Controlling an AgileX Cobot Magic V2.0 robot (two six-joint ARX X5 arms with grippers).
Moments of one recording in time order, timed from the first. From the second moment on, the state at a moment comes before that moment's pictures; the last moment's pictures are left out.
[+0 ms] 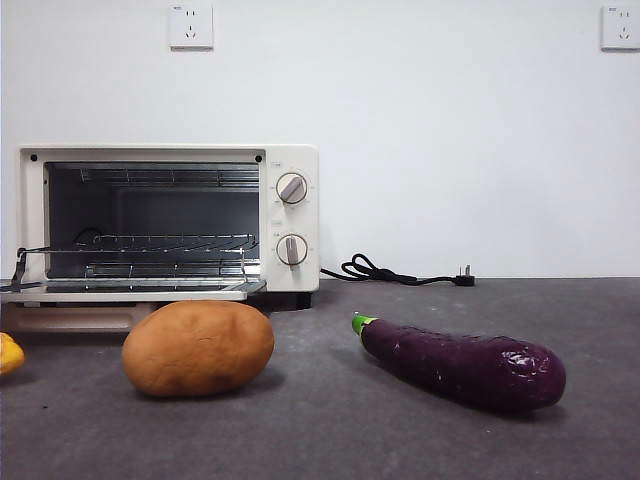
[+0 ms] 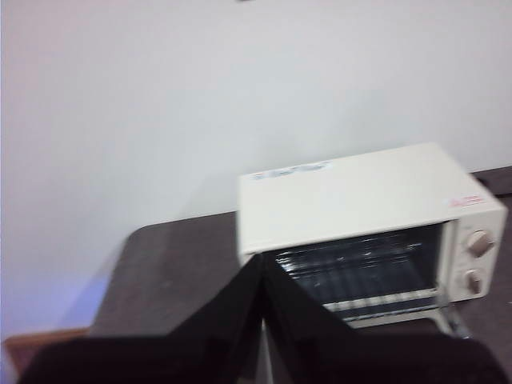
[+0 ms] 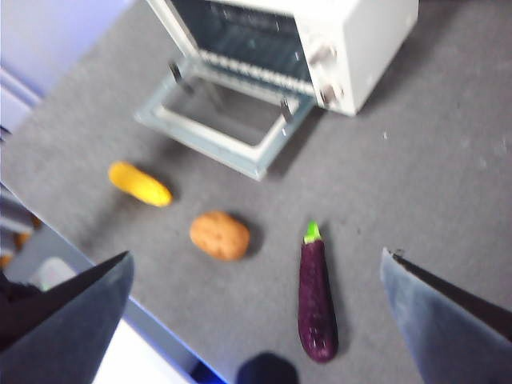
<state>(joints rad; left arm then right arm) -0.07 0.77 1.49 -0.91 -0.13 0.13 0.38 1.26 1.79 -1.31 -0.37 -0.02</state>
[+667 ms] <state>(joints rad) -0.07 0.78 1.49 -0.95 -0.12 0.14 0.53 1.51 1.39 -1.22 -0.21 -0.04</state>
